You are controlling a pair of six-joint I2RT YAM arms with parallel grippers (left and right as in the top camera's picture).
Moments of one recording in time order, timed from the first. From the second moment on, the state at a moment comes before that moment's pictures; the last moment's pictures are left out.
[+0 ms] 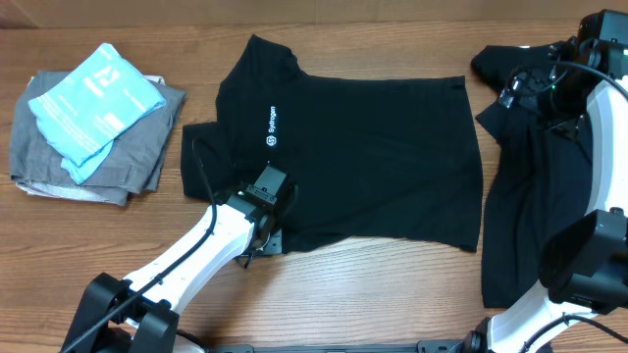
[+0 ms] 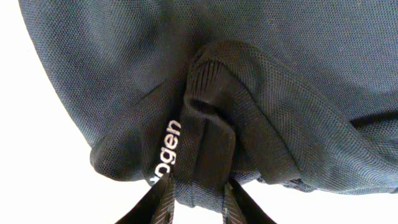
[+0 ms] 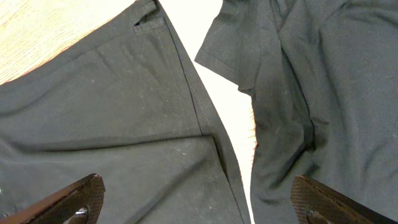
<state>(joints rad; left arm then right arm) -0.51 1.53 0.86 -0.89 -0.12 -0.55 -0.27 1.89 1.85 -1.23 -0.16 0.20</state>
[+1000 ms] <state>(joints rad) -0.51 1.53 1.02 -1.33 -0.15 -0.55 -0.27 1.89 1.85 -1.23 -0.16 0.20</state>
